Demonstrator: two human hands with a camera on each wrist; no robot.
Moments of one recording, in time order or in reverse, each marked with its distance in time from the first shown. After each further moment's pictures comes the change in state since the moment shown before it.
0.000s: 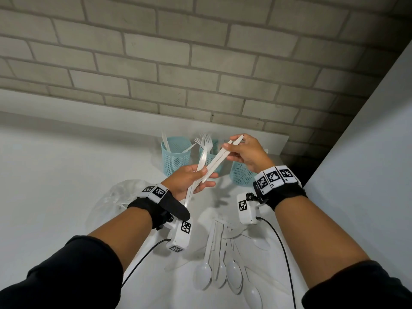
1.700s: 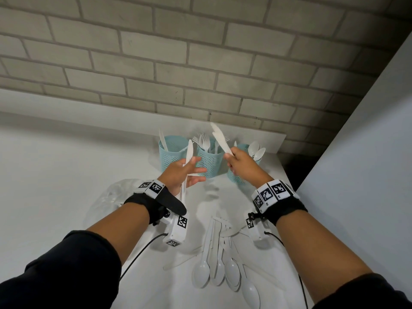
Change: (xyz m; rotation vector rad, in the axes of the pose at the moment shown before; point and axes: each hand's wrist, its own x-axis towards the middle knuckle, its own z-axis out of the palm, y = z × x) left_hand 0.010 0.001 -0.010 0.029 0.164 0.060; right_hand -0.016 0.031 0.000 -0.574 -0.098 -0.139
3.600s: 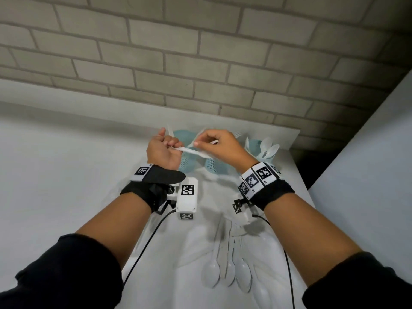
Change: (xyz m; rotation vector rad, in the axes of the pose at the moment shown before) left_hand 0.015 0.046 -0.029 -0.994 0.366 0.216; right_hand 0.029 -0.058 0.042 0.082 -0.066 -0.290
